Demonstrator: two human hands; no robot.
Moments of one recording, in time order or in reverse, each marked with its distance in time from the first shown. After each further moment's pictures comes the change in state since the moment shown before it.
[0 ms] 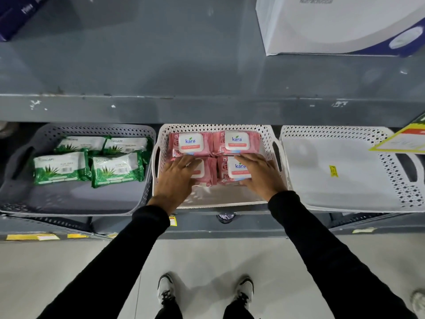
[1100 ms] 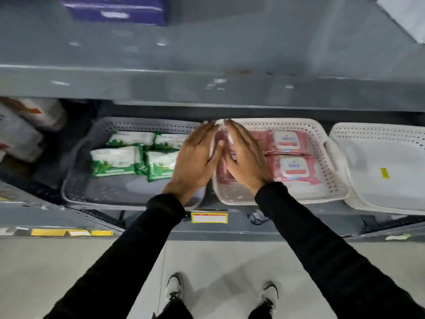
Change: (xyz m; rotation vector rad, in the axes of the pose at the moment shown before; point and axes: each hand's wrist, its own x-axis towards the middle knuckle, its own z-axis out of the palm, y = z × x) left_hand -0.021 -0.080 -0.063 -0.374 0.414 0.089; right_hand 0.043 -0.195 0.002 0.288 0.366 -0.129
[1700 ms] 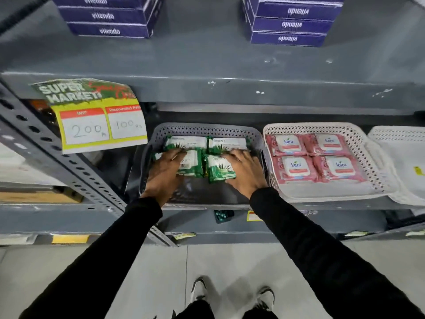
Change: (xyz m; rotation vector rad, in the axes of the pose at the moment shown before) left_hand -0.089 -0.196 -0.137 0.129 -0.310 -0.256; right_hand 0.014 -0.110 0.121 -0.469 -0.331 0.059
